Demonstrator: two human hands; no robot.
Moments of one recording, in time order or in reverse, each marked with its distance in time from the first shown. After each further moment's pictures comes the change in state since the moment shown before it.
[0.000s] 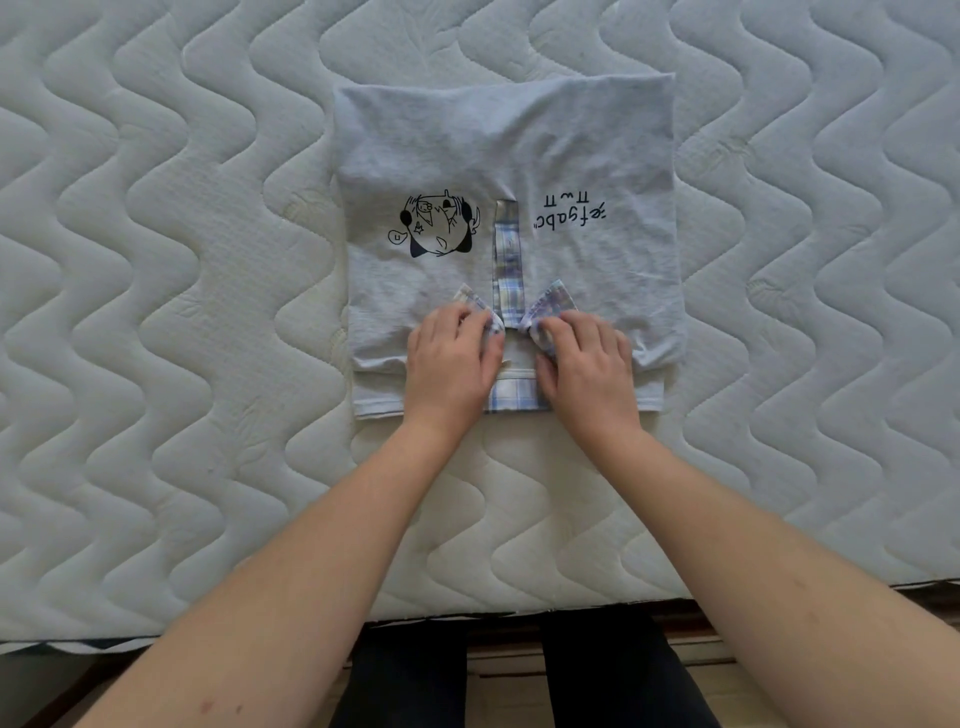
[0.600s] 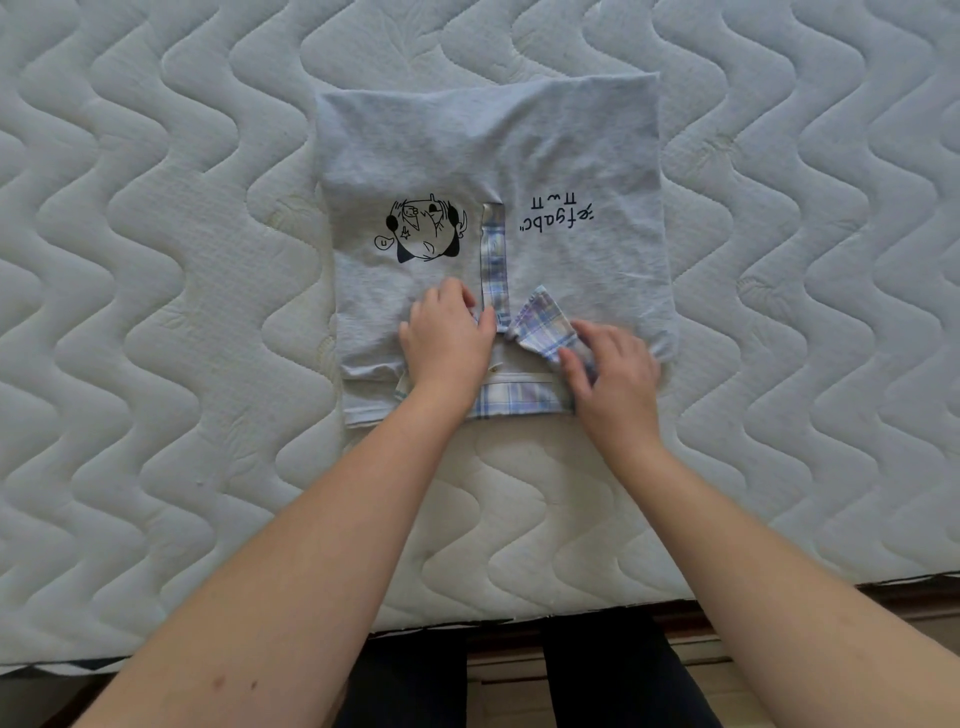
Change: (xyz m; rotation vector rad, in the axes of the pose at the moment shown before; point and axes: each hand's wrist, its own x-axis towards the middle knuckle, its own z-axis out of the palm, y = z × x) left_hand 0.043 0.020 -0.001 -0.017 -0.114 -0.401; right_hand -0.011 0.022 -0.012 0.275 -0.039 0.293
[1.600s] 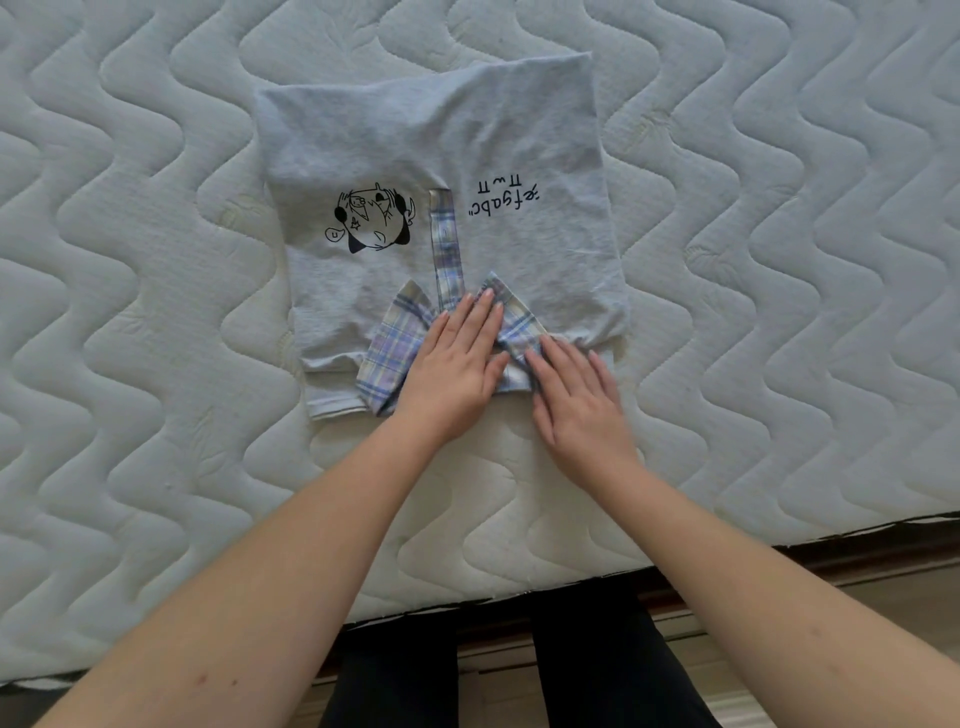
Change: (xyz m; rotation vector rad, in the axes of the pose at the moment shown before) left_hand -0.045 -0.021 0.038 0.293 -0.256 0.635; right_hand -0.056 0.030 0.002 -0.258 -0.043 -0.290
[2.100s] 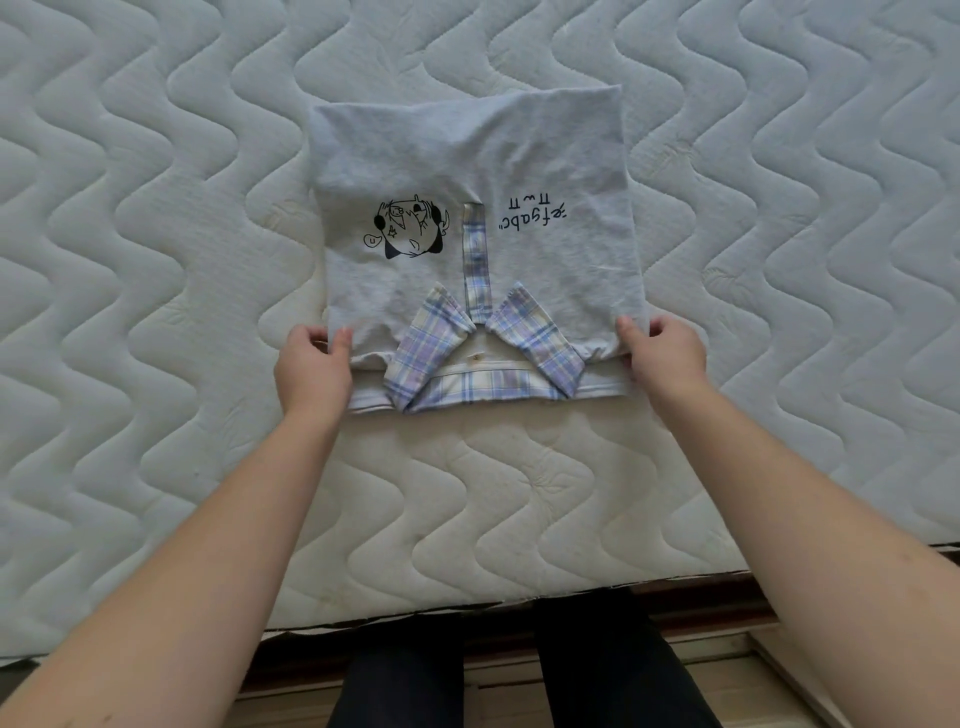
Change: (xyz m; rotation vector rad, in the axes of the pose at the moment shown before) left_hand -0.049 -0.104 -0.050 -0.516 0.447 -0.961; right_hand 0.075 0.058 -0.029 0.609 -0.063 0.889
